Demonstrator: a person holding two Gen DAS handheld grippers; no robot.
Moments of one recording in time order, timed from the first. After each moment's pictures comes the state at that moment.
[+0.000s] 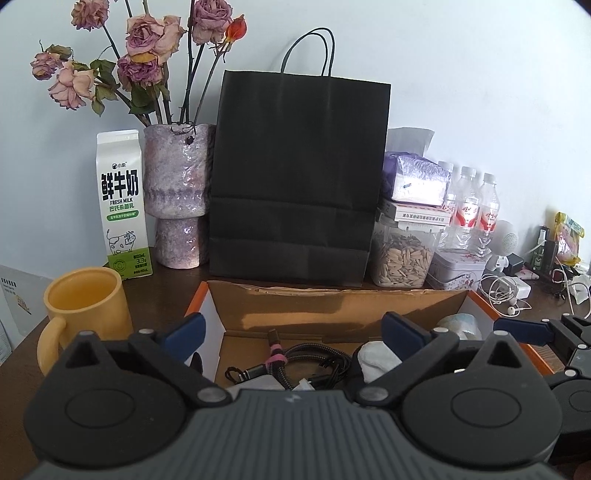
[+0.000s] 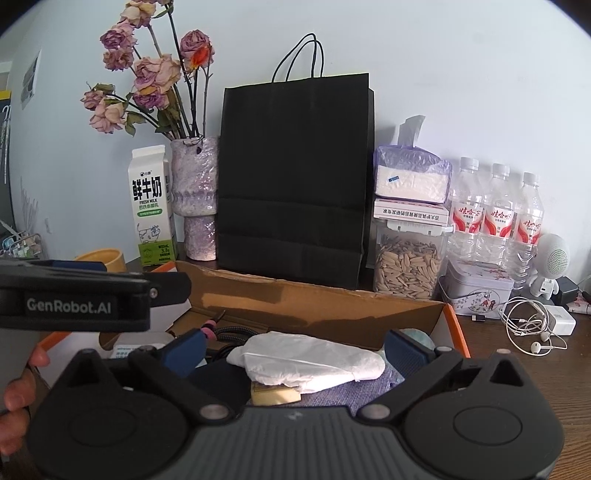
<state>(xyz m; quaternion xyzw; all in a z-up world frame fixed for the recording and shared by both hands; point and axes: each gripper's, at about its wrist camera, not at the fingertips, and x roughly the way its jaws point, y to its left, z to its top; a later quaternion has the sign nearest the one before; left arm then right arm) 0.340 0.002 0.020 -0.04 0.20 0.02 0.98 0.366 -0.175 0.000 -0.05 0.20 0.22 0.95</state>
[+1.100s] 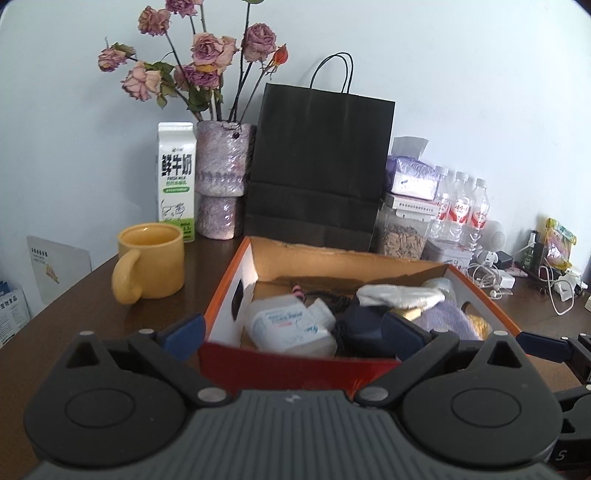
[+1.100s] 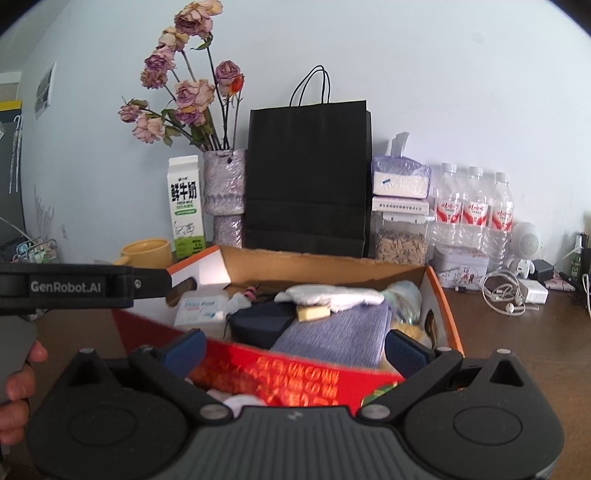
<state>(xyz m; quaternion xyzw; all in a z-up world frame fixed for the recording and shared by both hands) 0.216 0.002 0.014 -0.07 0.19 0.05 0.98 0.241 -0.202 -0.008 -0.04 0.19 0.23 0.96</state>
